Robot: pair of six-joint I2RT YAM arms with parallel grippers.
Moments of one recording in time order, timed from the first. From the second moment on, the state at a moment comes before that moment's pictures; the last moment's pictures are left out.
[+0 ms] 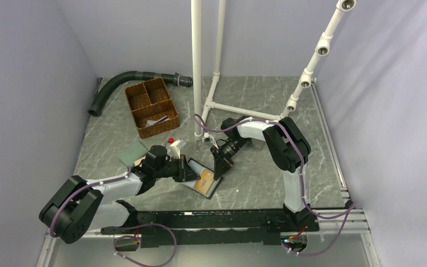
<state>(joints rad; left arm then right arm) -0.60 1.21 0.28 0.41 0.57 -0.70 0.59 2.05 1.27 -0.94 -1.14 -0.80</state>
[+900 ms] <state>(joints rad) -0.53 1.33 0.32 0.44 0.66 -0.75 0.54 2.10 1.27 -1.02 -1.04 -0.80</state>
